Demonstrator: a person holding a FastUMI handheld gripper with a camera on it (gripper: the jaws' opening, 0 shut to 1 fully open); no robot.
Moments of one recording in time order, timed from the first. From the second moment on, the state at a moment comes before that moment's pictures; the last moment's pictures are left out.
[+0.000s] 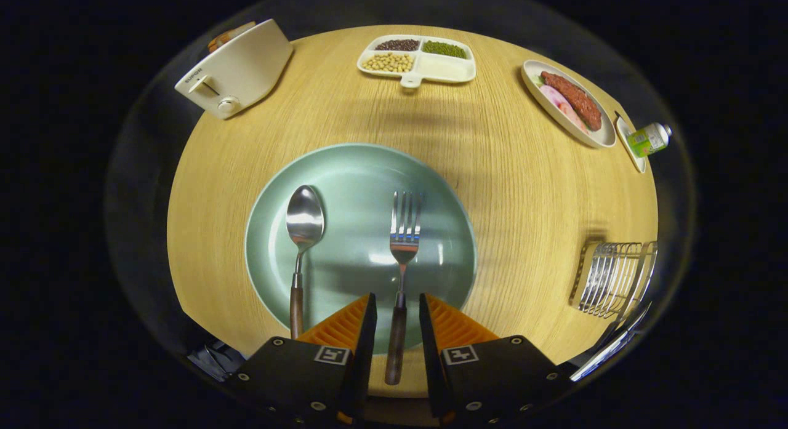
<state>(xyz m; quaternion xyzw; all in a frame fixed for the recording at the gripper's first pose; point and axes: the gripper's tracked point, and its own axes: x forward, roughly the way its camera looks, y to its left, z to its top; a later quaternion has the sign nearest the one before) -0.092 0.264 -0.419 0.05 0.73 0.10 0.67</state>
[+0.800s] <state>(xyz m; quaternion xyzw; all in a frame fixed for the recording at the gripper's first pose) -0.088 0.249 -0.418 0.11 0.69 0.07 0.72</state>
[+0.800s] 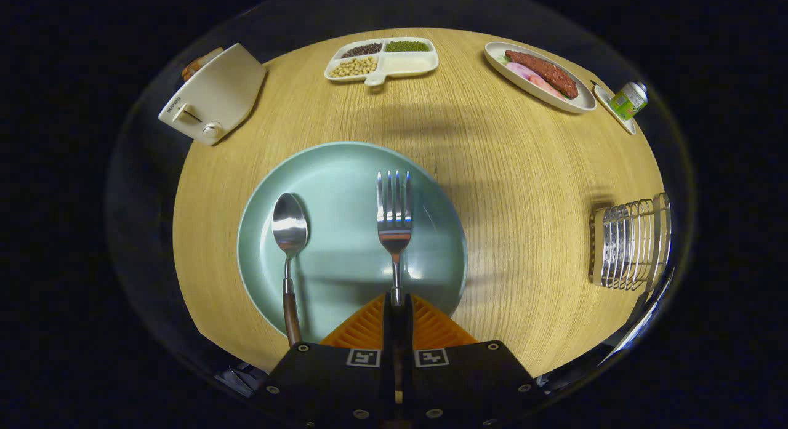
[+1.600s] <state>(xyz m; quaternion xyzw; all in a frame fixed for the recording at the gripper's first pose) -0.092 0.088 -0.324 0.13 0.60 0.05 0.79</state>
